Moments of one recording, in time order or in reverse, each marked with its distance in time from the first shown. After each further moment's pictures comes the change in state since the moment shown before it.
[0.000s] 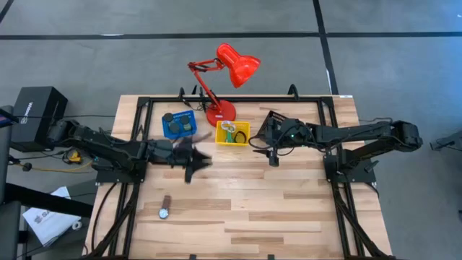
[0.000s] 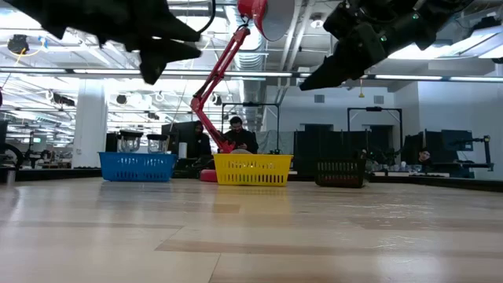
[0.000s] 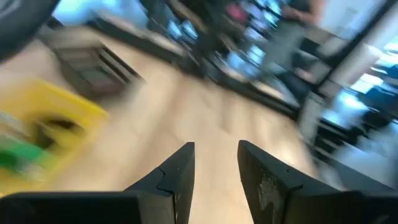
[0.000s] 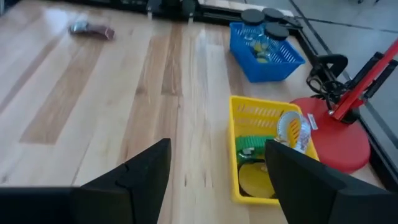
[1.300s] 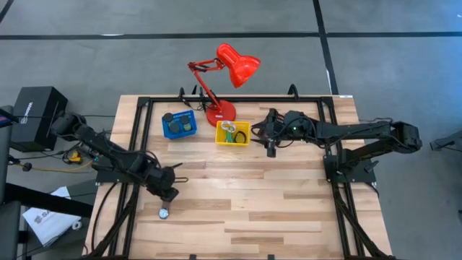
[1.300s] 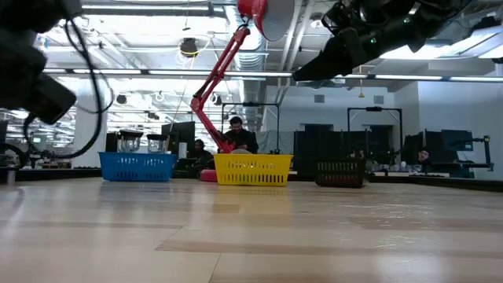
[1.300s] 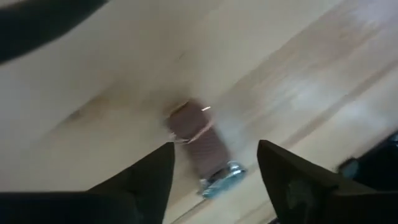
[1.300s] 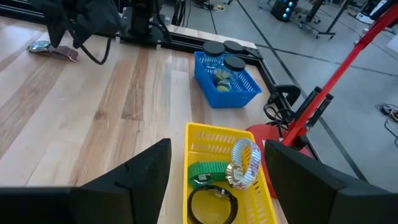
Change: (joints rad) left arm -0.306 0.001 -0.041 -0.901 0.436 -1.035; right arm -0.087 0.003 0.000 0.136 0.003 -0.084
